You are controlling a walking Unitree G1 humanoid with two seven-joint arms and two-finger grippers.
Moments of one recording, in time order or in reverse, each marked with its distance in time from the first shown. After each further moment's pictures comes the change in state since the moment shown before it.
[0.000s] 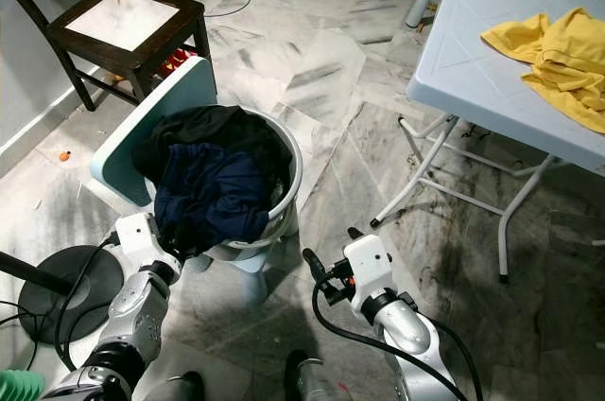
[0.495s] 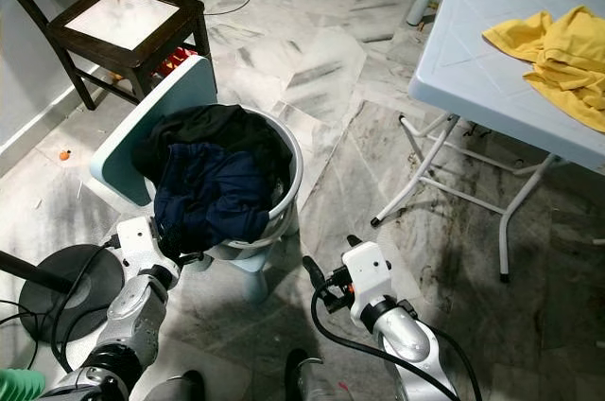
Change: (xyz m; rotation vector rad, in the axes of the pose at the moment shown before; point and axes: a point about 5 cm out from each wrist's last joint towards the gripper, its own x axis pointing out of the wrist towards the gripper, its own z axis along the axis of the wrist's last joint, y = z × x) left arm -0.001 0.004 -0.005 0.049 0.034 0.018; right arm -0.005 0.004 -0.007 0.003 0.028 -0.001
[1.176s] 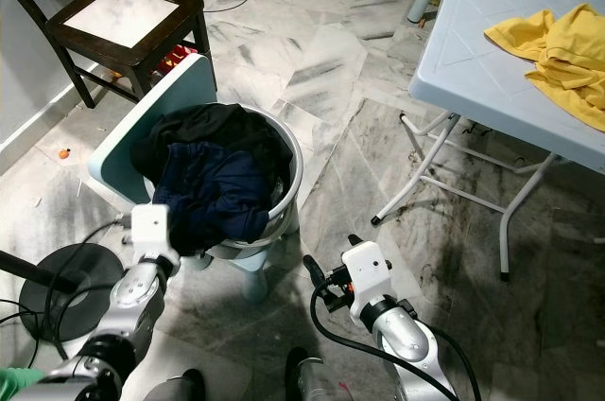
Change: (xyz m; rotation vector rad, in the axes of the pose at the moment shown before) left arm 0.009 -0.009 0.020 0.330 -0.074 -0.028; right arm 0.001 0.000 0.001 -0.005 -0.001 -0.013
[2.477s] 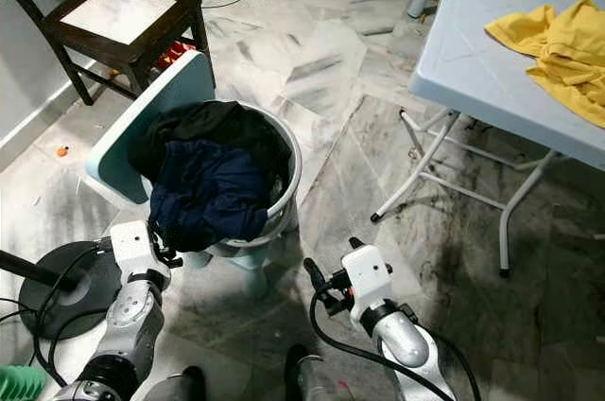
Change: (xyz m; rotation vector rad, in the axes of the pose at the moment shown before) left arm -0.020 0.010 -0.022 -0.149 0.015 0.198; right arm -0.004 0.002 -0.003 -0.006 0.007 -0.010
